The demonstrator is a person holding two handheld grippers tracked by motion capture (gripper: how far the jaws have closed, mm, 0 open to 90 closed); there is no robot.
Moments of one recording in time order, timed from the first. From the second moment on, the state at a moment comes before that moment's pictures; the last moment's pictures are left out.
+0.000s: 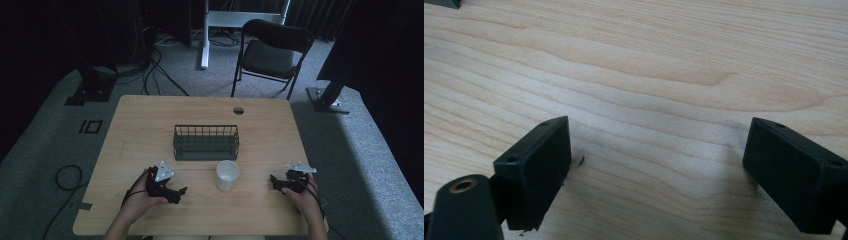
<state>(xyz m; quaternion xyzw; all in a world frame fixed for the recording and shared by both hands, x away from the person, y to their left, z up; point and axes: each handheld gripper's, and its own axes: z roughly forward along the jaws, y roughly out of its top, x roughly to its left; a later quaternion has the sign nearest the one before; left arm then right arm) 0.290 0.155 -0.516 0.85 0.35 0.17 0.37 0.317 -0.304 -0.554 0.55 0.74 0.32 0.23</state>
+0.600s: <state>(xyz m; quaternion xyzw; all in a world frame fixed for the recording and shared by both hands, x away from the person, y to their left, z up) 0.294 0.112 -0.507 0.85 0.29 0.13 0.42 0.316 -0.304 -0.554 0.55 0.74 0.32 0.23</state>
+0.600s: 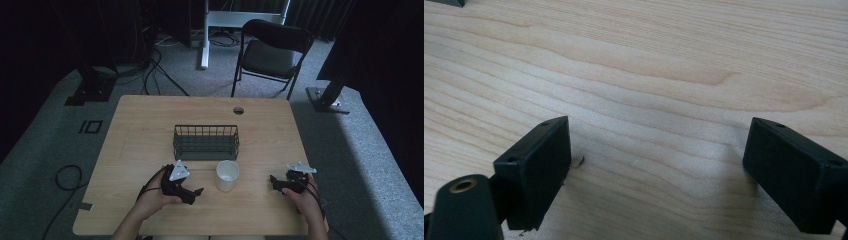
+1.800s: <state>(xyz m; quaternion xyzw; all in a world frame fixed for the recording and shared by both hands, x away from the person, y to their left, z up) 0.311 0.041 -0.511 0.84 0.22 0.10 0.49 0.316 -0.304 -0.554 0.55 0.74 0.32 0.23</state>
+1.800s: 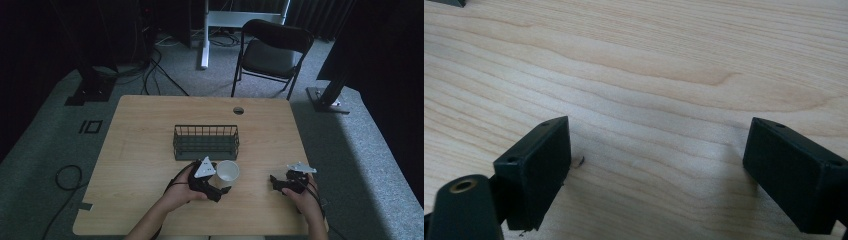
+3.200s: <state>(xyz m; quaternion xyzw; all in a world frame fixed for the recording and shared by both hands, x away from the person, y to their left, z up) 0.317 0.019 -0.500 0.83 0.20 0.13 0.50 0.316 -0.304 -0.554 0.55 0.74 0.32 0.23</state>
